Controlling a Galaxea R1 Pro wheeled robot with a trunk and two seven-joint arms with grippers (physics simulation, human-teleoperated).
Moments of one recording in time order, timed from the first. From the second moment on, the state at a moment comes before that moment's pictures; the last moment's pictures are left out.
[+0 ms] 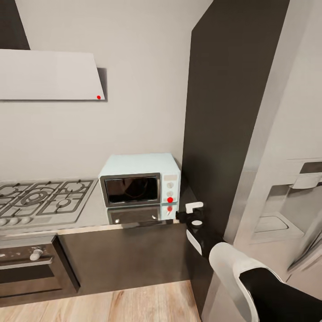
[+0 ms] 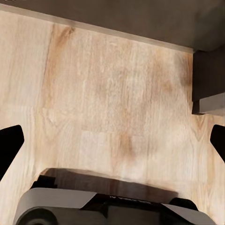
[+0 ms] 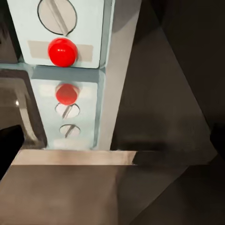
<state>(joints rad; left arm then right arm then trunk) -0.02 -0.09 0.25 -0.64 0.05 0.00 -0.16 -0.94 0.17 0.16 -0.24 0.02 -0.01 -0.19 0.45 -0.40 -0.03</state>
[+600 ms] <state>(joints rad) -0.01 -0.08 0.27 -0.64 0.06 -0.02 -0.17 -0.91 0.17 0.16 -0.22 0.02 -0.02 -0.17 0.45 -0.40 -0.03</state>
